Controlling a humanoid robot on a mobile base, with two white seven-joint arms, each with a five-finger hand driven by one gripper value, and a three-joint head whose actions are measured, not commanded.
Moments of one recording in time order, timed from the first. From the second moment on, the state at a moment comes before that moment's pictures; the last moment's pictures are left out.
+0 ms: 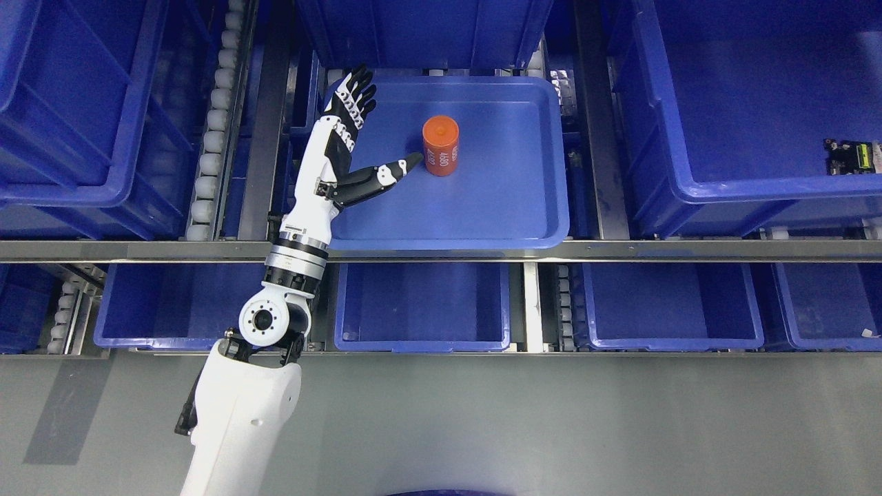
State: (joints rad) left arm -0.24 0.00 -0.20 -1.59 0.12 -0.19 -0.06; right arm 0.00 0.00 0.00 0.00 0.00 -0.02 -0.06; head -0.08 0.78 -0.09
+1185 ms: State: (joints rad) left arm -0.45 0.00 -0.19 -1.34 0.02 -0.13 -0.28; right arm 0.00 0.00 0.00 0.00 0.00 -0.02 -0.06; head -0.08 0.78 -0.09
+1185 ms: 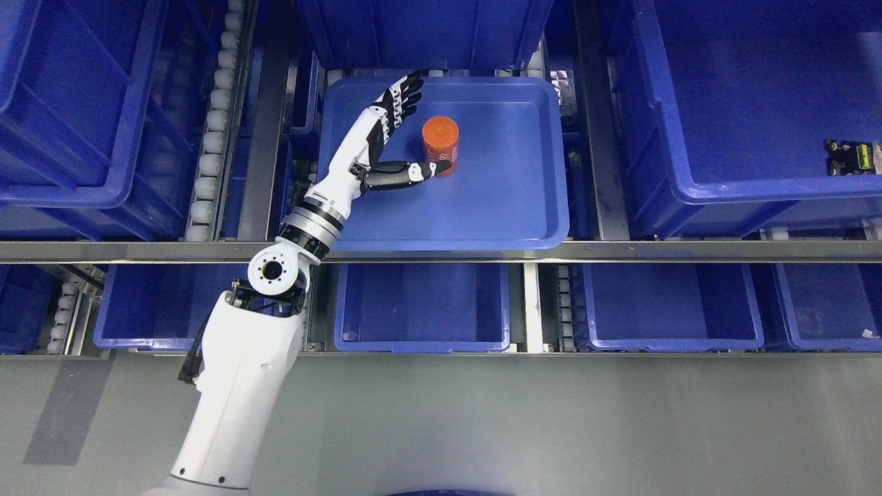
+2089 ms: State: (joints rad) left arm -0.62 0.00 -0.35 -1.05 0.04 -0.14 -0.29; right arm 0.00 0.00 0.00 0.00 0.00 -0.02 -0.06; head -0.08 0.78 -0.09
